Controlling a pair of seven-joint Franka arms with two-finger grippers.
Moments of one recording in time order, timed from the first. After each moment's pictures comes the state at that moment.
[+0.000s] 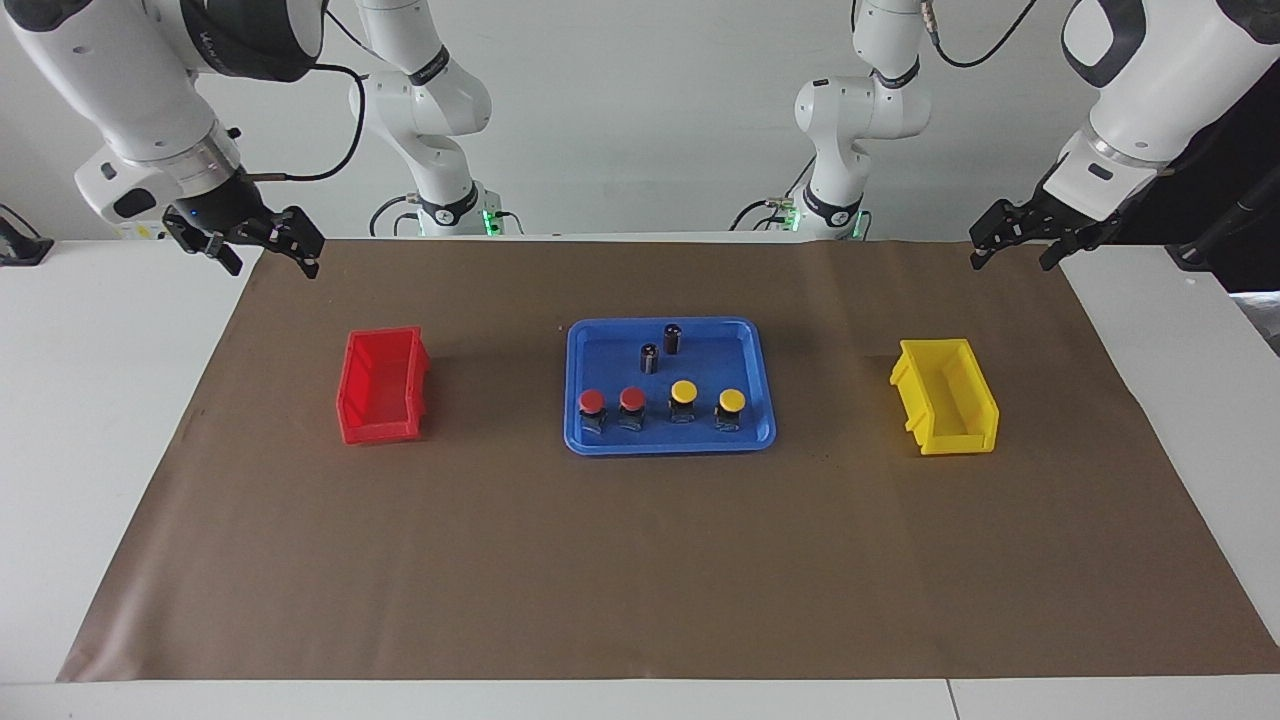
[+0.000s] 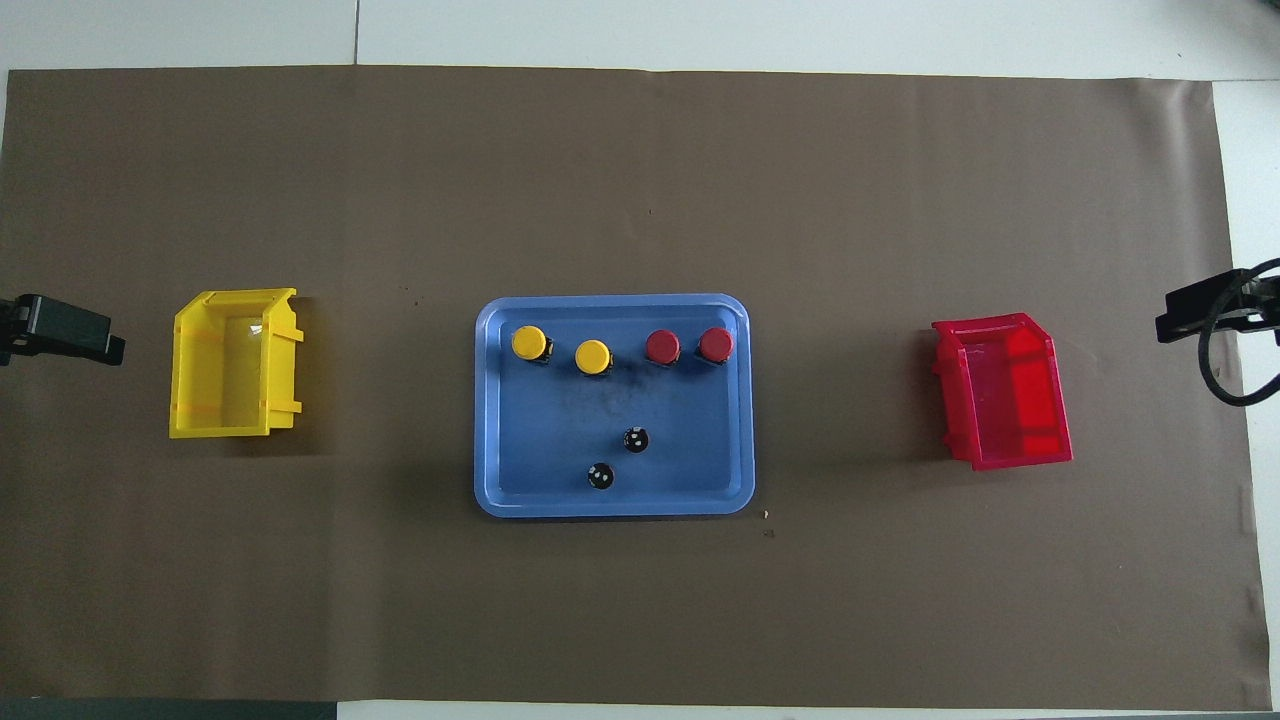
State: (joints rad) left arm -0.14 -0.06 0.11 -1.67 -0.02 1.50 0.07; right arm -0.03 -0.02 -0.05 -1.63 -0.02 1.52 -0.04
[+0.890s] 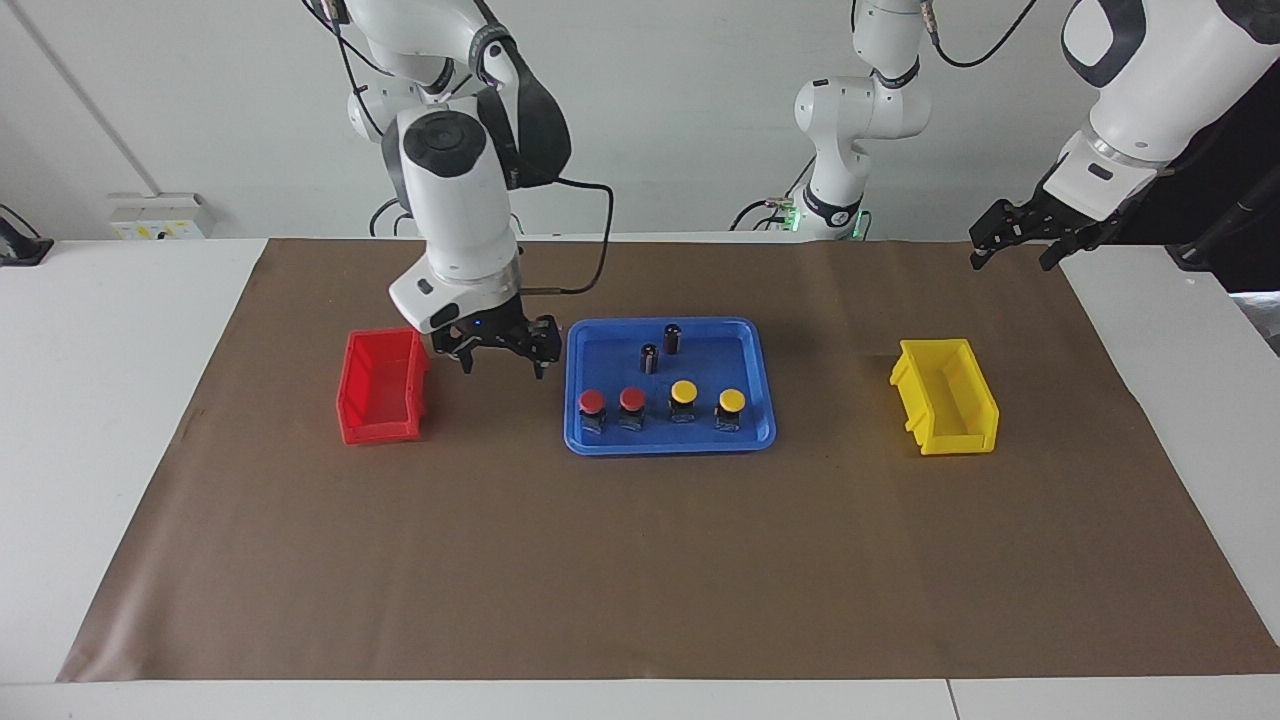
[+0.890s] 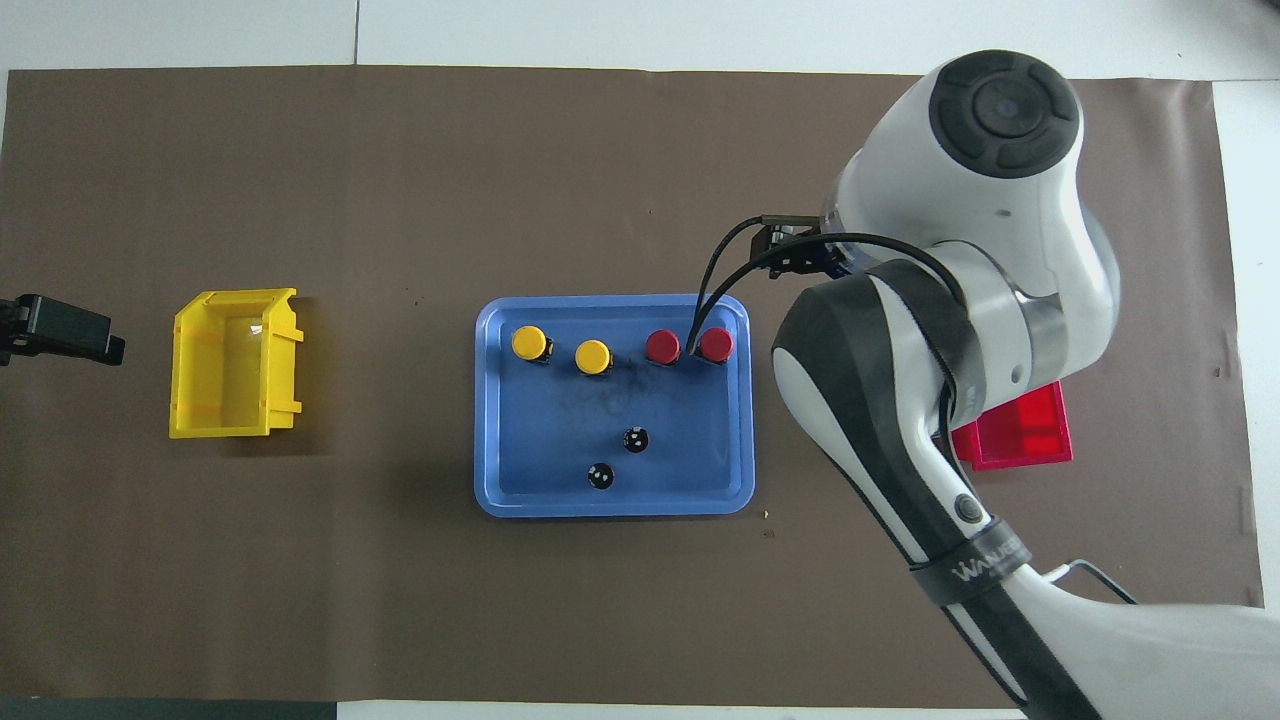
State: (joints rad) left arm -0.14 -0.06 0.11 -1.67 -0.02 1.50 0.07; right arm 0.41 0.28 -0.03 -1.59 -0.01 1.91 0.51
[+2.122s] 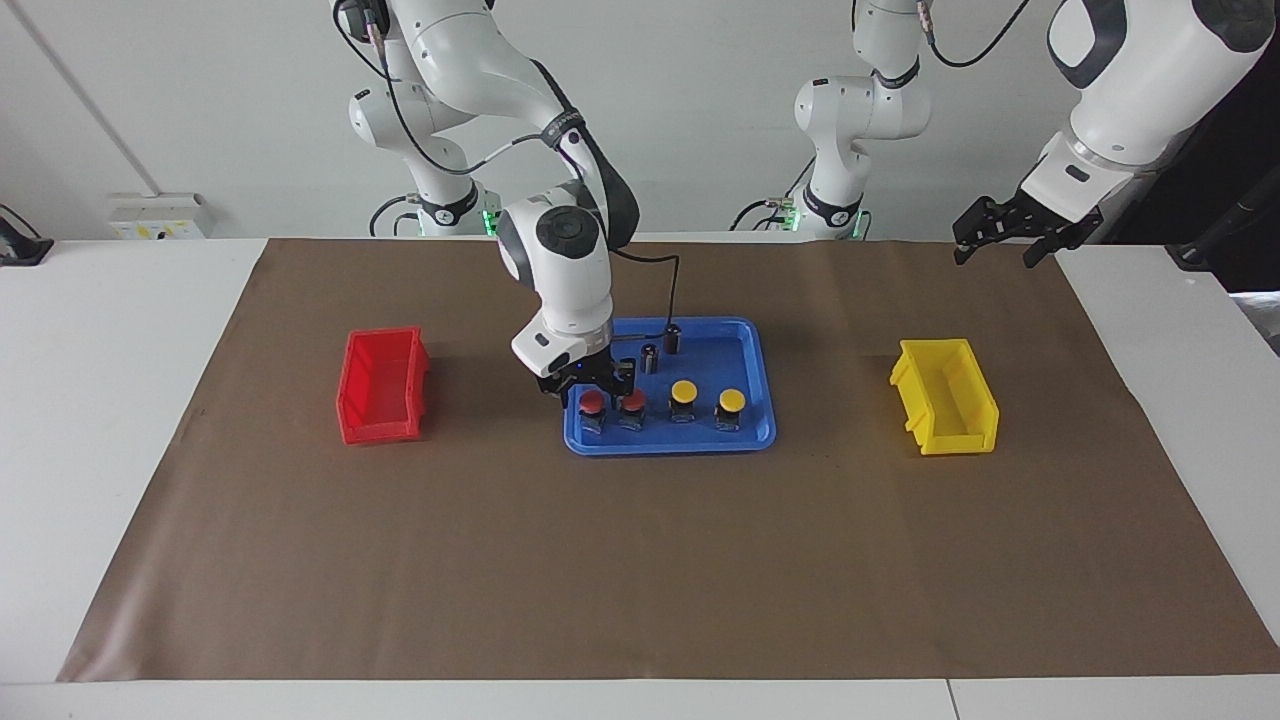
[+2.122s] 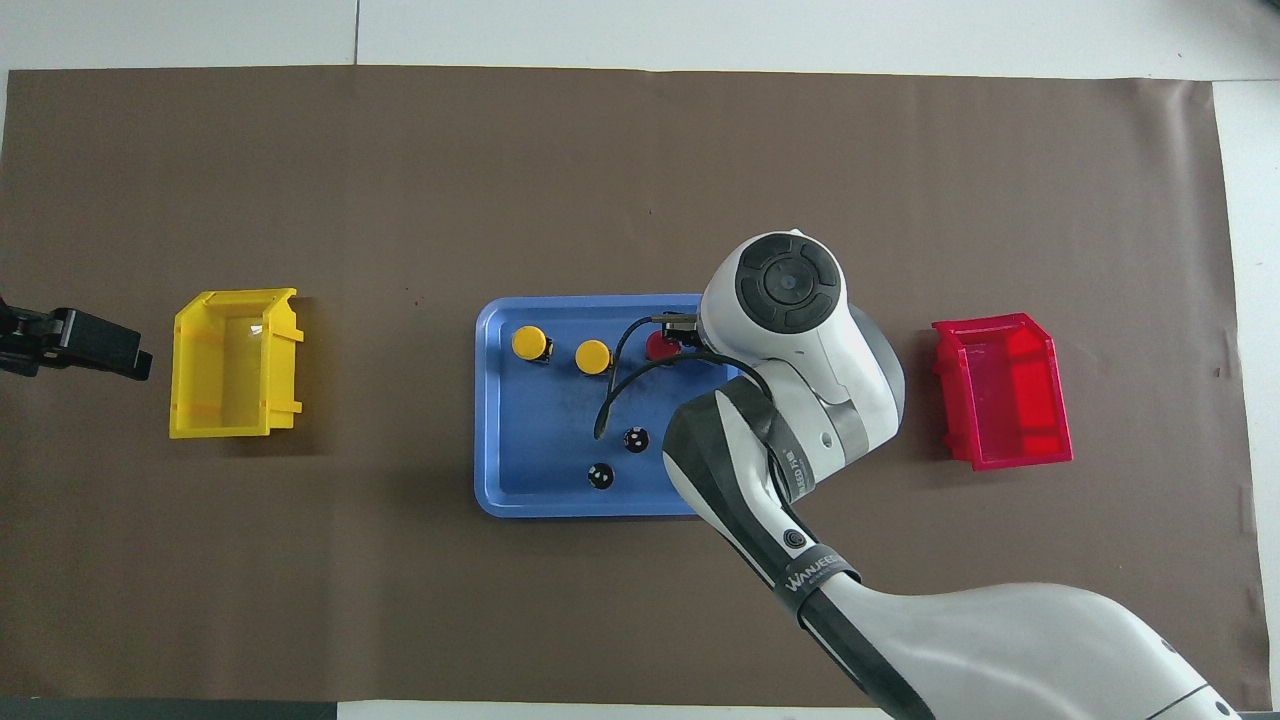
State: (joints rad) left arm -0.20 -0.07 0.10 -1.69 -0.03 1.47 0.04; right arm 0.53 0.32 -0.03 -1.86 0.01 2.23 0.58
